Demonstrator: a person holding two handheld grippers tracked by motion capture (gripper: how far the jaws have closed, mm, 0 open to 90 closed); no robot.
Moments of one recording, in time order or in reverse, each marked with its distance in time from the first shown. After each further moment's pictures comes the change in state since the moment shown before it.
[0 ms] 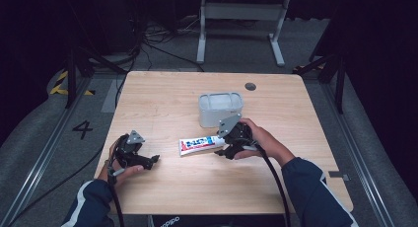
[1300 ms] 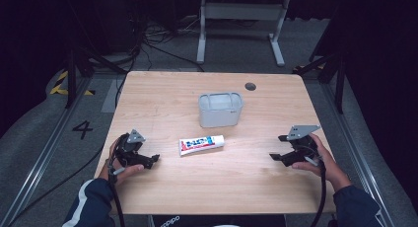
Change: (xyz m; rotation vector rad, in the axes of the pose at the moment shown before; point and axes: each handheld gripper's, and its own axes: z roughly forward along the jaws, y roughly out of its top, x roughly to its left) left arm 0.002 0.002 0.002 -0.008 0.001 0.007; right arm 0.005 -0.177 -0.087 -0.081 -0.181 0.414
